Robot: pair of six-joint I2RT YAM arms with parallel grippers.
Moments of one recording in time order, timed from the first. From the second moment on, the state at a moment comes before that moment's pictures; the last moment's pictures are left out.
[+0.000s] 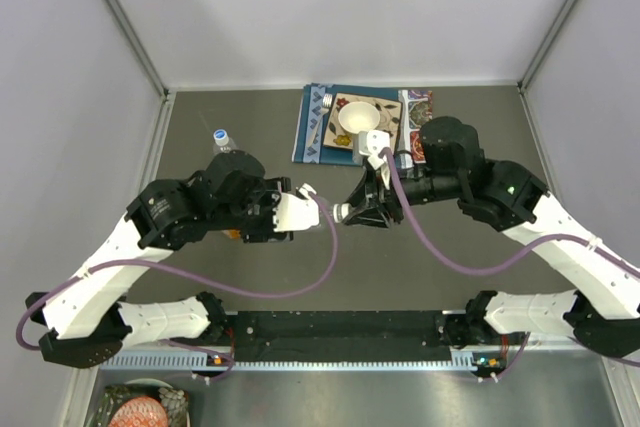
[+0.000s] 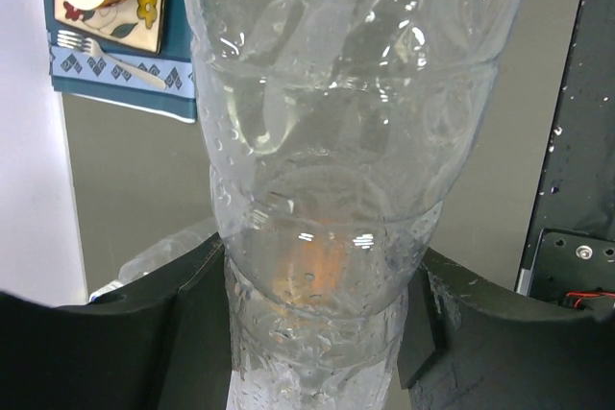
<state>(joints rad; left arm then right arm) -0.93 1.08 1.51 -1.25 0.04 0.68 0.92 1.14 1.47 -0.75 -0.59 -0.19</state>
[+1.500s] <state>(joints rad) -0.97 1.06 1.58 -1.29 -0.23 0.68 0.92 1.27 1.57 -0.63 -0.61 0.15</state>
